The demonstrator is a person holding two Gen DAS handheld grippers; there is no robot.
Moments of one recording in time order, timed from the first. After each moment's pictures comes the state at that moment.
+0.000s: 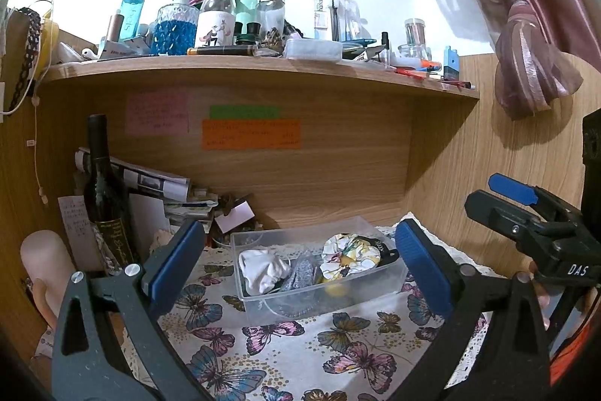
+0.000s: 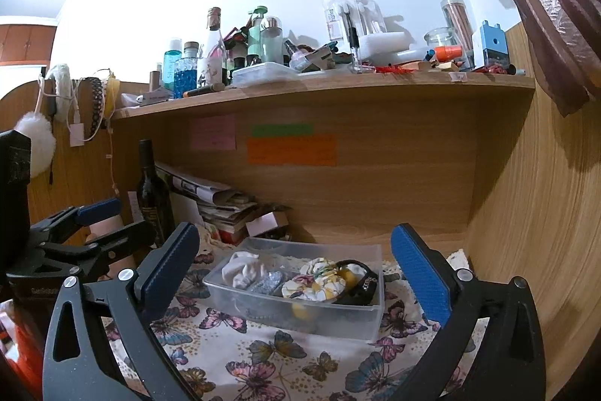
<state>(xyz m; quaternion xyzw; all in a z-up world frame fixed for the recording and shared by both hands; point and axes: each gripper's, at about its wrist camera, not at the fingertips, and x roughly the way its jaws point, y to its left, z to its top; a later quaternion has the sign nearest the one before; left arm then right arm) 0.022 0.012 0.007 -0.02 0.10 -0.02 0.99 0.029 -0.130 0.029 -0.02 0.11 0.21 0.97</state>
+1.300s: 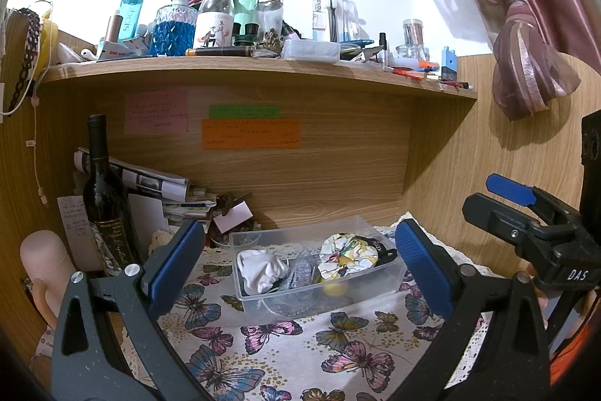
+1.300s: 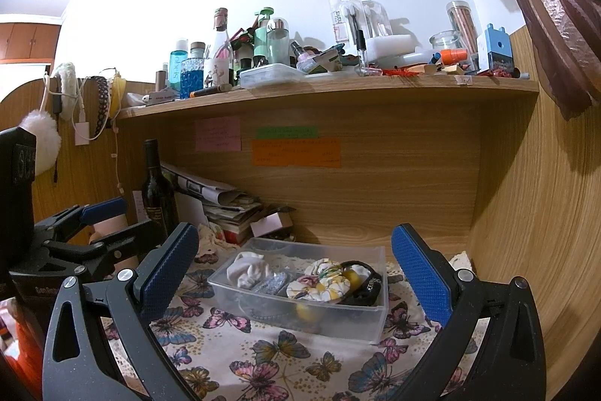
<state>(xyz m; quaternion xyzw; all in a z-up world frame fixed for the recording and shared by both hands) 0.021 0.009 0.007 -0.02 0.10 -0.02 0.99 0.025 -0.124 0.029 -0.03 0.10 0.21 0.97</state>
